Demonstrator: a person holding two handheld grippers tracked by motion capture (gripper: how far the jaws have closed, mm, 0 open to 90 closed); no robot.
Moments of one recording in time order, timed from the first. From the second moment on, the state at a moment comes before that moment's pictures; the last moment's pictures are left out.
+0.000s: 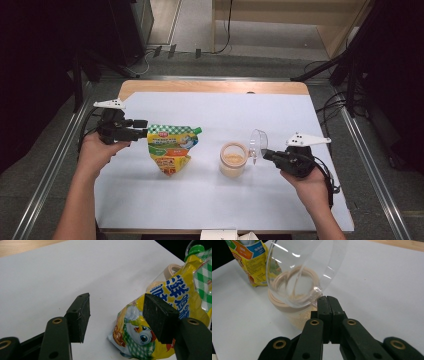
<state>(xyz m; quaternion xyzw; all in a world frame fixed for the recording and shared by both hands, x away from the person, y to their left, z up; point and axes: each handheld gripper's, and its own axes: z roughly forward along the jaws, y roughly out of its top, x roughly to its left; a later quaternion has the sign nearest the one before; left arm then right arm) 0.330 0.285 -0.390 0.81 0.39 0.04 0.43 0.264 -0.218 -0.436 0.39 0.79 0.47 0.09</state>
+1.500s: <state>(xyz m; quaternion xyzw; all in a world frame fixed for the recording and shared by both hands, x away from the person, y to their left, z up) 0.333 0.280 -0.393 0.81 0.39 0.03 0.43 0.260 -0.213 -0.437 0.37 0.79 0.48 0.11</state>
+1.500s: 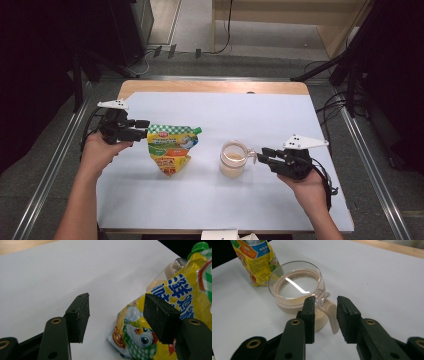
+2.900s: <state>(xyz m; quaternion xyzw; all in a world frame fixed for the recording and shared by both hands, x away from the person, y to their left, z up) 0.335 0.282 -0.400 0.81 0.40 0.02 0.42 0.280 -0.245 -0.470 0.44 0.76 0.45 0.17</state>
